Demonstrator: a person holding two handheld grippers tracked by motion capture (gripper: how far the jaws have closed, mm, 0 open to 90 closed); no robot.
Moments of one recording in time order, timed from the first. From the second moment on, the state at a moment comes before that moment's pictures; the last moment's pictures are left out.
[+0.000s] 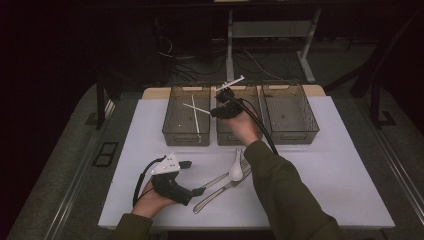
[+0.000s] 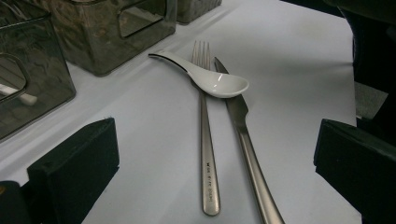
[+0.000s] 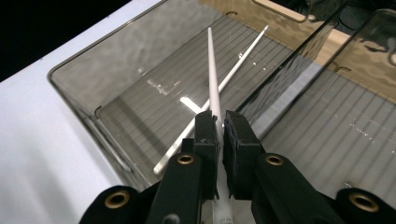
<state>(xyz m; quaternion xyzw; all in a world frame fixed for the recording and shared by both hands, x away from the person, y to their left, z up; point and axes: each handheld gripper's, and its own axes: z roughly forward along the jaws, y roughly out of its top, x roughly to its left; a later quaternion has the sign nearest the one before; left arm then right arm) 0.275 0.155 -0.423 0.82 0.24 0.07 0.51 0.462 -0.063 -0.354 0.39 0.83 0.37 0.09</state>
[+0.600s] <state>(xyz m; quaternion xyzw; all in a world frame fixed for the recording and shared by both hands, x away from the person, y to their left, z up) 0.275 0.155 -0.422 0.82 0.24 0.06 0.51 0.486 -0.021 -0.373 0.40 0.85 0.34 0.09</state>
